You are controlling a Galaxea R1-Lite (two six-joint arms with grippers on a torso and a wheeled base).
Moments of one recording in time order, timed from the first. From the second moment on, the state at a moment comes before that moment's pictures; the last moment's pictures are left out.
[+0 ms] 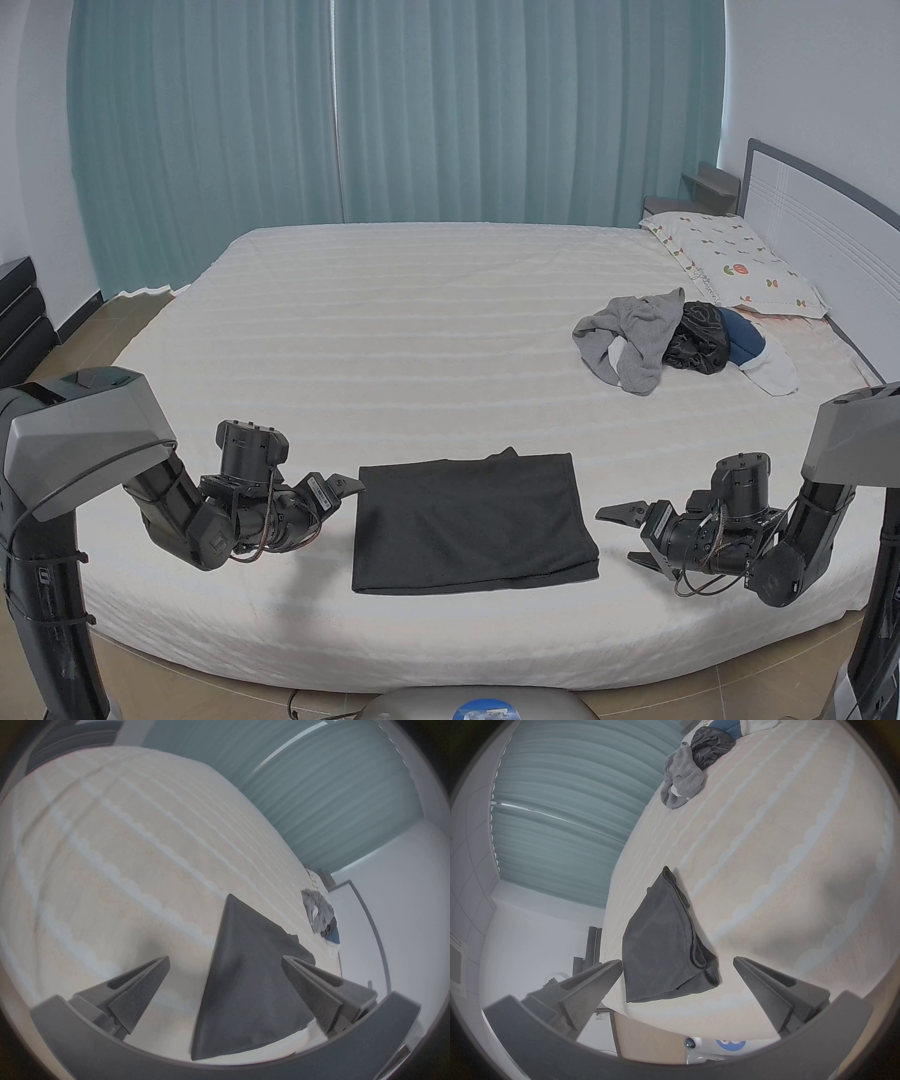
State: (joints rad) left arm -0.26 2.24 -0.78 -0.78 -0.16 -0.82; right arm 0.27 2.20 -0.42 -1.23 0.32 0.98
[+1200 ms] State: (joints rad) left arm -0.31 2.43 -0.98 -0.79 -0.22 -0.69; right arm 0.26 2.31 -0.38 -1.44 0.32 1.07
